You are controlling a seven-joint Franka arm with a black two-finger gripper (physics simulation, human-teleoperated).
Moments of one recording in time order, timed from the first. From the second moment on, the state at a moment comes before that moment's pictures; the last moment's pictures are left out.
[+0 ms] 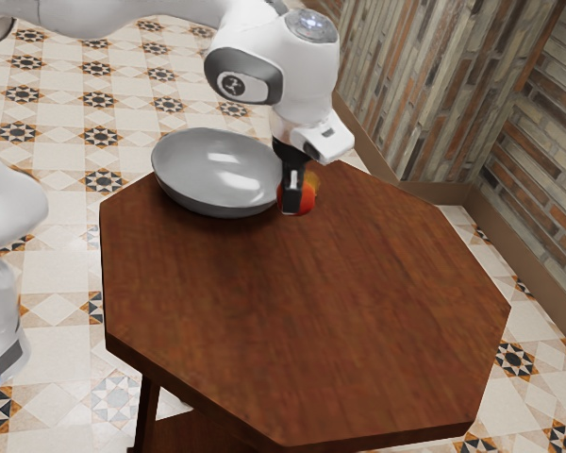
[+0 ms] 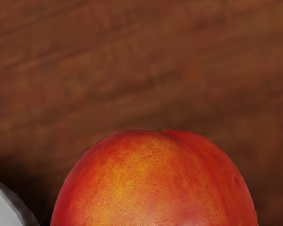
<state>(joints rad) -0.85 -0.36 0.50 -2.03 0.44 1.81 -0.16</state>
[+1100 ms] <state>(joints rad) -1.01 -0.13 0.71 -1.53 0.34 1.76 -0.23</state>
